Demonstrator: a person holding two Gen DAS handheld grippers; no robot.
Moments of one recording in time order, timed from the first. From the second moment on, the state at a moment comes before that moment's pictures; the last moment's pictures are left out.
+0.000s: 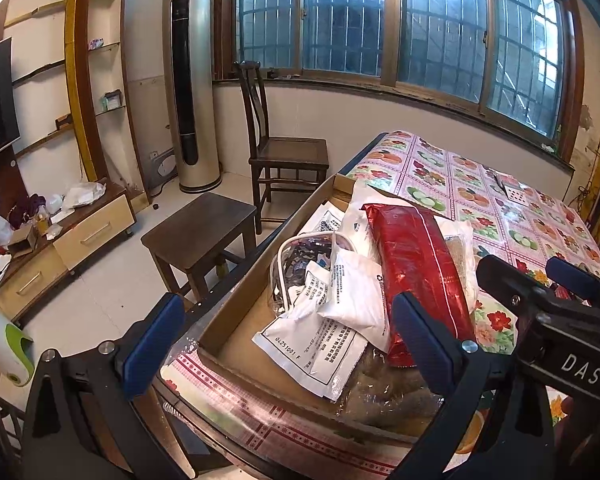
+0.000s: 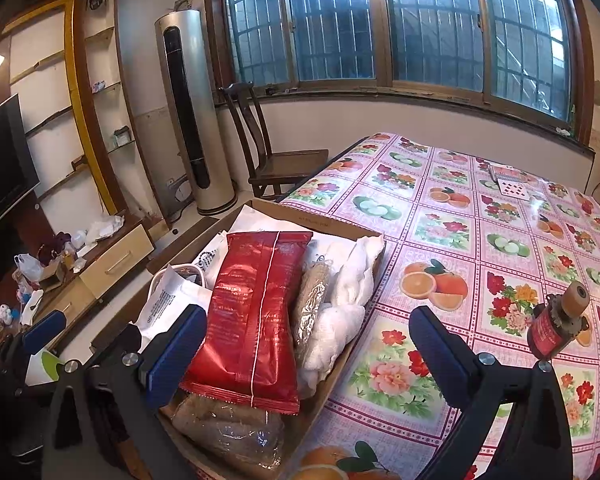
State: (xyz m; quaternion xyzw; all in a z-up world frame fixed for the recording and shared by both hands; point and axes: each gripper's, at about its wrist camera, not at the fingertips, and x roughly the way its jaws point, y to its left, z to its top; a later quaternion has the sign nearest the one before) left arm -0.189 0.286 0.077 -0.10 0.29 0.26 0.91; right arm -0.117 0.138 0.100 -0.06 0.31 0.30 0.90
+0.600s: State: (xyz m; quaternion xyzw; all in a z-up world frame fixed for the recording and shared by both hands) left arm -0.186 0.271 0.082 -0.08 0.29 0.26 0.92; right arm -0.123 0.130 0.104 -0.05 0.30 0.30 0.90
